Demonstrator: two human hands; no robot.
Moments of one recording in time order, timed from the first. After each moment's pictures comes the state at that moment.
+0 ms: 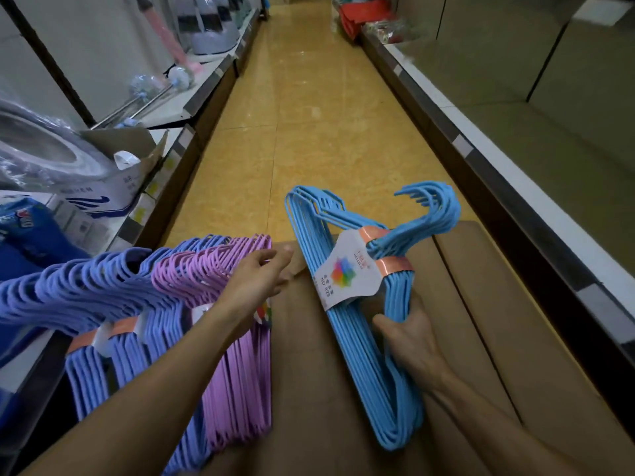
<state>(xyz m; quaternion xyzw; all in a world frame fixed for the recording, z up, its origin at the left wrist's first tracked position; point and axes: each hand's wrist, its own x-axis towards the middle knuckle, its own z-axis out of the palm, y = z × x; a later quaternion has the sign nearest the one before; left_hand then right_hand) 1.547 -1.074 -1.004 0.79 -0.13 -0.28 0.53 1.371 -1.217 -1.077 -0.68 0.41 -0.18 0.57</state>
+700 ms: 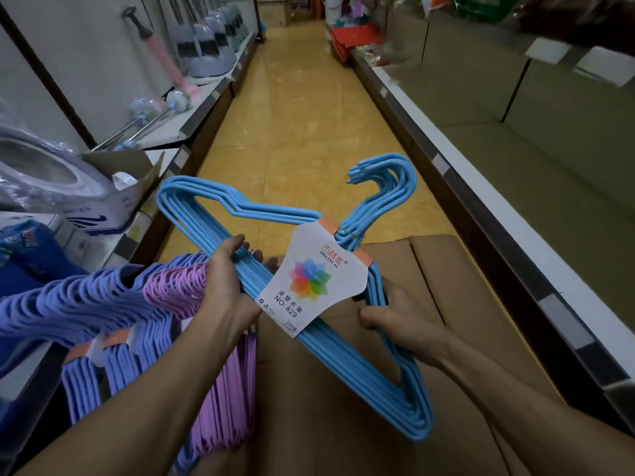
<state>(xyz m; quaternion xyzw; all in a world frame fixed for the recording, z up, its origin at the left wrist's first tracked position) 1.521 -1.096 -0.954 0.45 0.16 -0.32 0.82 1.352 -1.245 -0.985 -0.75 0.24 -0.04 0.62</state>
